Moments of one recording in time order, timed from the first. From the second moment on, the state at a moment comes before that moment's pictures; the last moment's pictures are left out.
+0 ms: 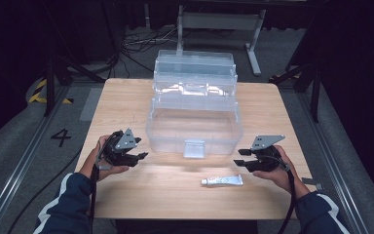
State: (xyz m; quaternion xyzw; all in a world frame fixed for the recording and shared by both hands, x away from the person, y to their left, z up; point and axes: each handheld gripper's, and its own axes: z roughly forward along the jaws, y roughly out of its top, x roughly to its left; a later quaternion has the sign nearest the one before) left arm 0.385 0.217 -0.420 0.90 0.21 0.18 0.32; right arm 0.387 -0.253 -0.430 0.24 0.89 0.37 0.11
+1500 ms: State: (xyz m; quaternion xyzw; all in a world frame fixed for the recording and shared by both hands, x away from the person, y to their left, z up) left arm 0.370 0.246 -0.482 0.89 0.27 0.10 0.36; right arm 0.367 -0.176 -0.438 0.07 0.96 0.26 0.03
